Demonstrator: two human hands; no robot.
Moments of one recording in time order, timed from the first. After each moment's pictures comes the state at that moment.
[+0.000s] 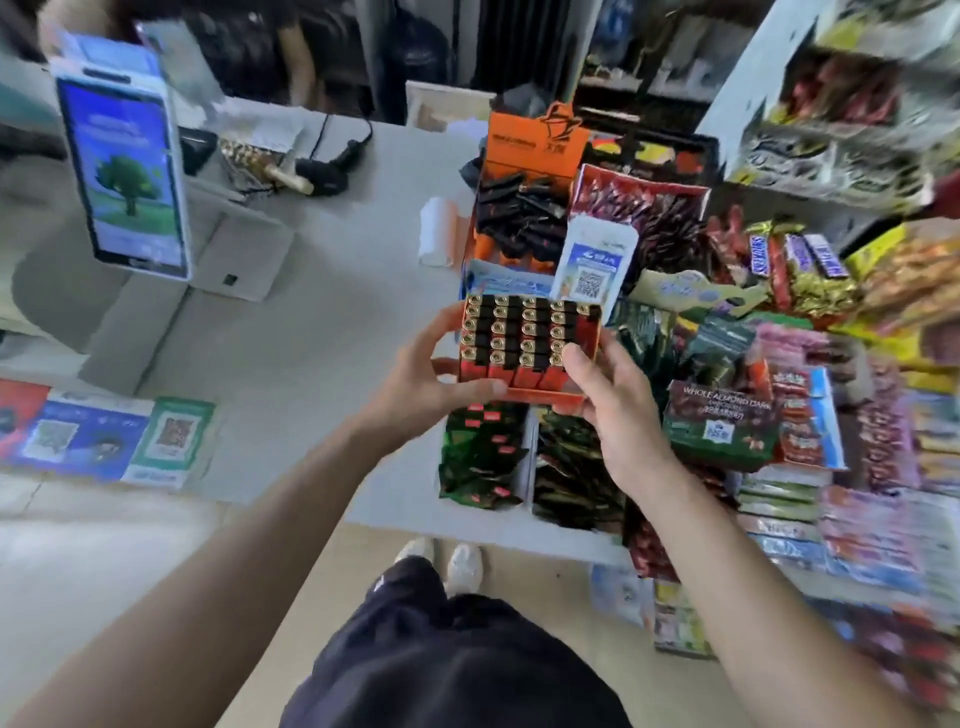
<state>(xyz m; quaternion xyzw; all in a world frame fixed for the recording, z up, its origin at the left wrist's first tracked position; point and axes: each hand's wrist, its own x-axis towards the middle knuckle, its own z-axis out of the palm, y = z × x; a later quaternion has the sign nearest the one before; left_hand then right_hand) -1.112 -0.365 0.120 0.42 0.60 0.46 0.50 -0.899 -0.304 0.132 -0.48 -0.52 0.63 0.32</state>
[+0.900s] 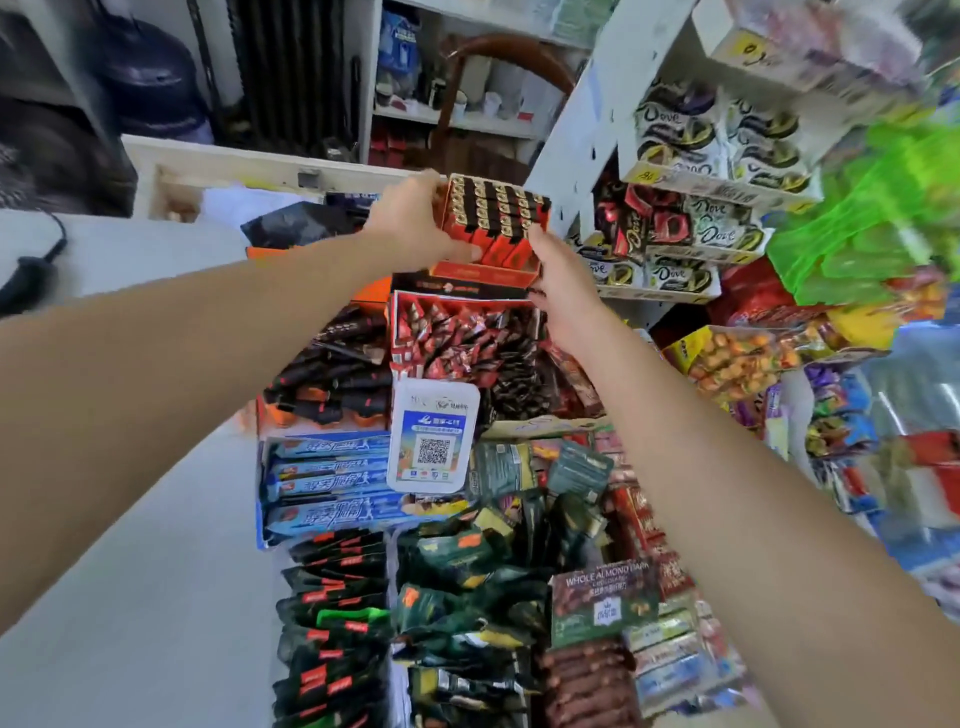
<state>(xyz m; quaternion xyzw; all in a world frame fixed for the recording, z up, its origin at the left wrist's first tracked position) -1.084 0.102 0.137 0.64 0.62 0.30 0.33 -0.893 0.078 0.145 -0.67 -0.45 0.49 0.33</state>
